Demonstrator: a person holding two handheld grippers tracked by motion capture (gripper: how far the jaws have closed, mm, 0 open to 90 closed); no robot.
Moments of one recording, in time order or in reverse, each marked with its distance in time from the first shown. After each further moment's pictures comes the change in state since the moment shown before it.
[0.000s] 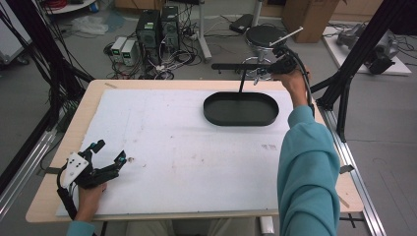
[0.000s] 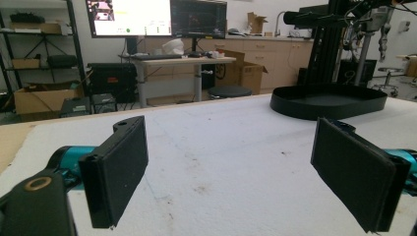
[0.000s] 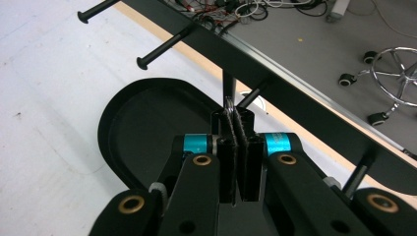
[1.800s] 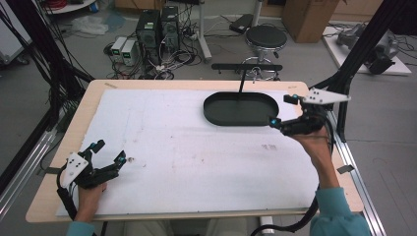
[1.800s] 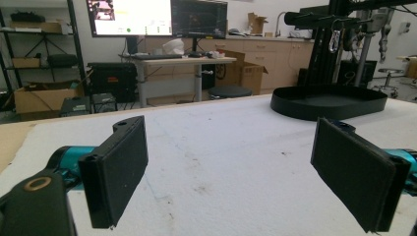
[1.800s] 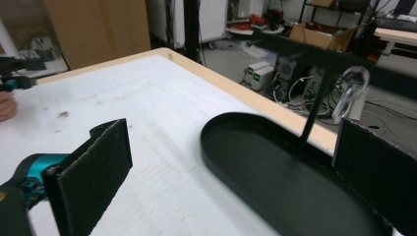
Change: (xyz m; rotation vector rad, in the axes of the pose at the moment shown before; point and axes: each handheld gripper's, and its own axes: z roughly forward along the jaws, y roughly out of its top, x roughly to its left) left arm 0.000 0.000 0.000 -0.002 0.001 -0.006; right arm 0.101 -0.154 -0.079 -0.506 0.097 -0.097
